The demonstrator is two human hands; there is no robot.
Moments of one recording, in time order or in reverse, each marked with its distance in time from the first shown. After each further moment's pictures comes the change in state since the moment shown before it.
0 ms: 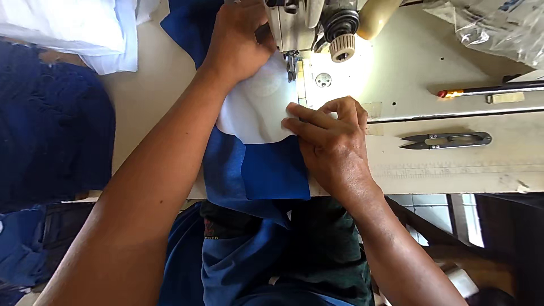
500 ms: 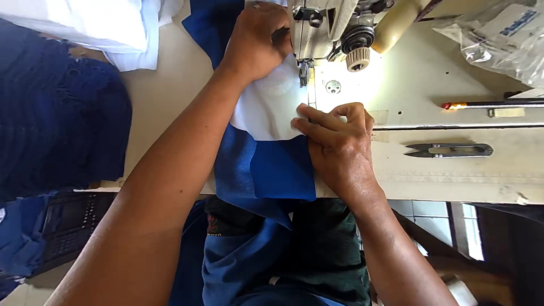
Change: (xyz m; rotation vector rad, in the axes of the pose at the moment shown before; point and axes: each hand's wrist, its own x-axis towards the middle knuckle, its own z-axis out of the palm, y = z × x) left_hand 0.004 -0.003 -0.001 -0.102 0.029 0.023; right_hand 0.001 0.002 0.004 -0.005 0.015 -0.002
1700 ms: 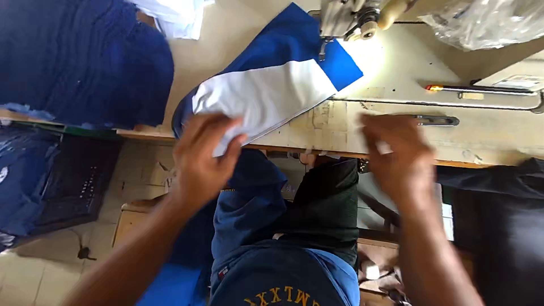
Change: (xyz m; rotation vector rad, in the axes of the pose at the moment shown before) left_hand -0.252 0.137 -0.134 0.004 0.098 -0.267; right_hand -0.072 -0.021 -0.091 0.017 -0.094 0.035
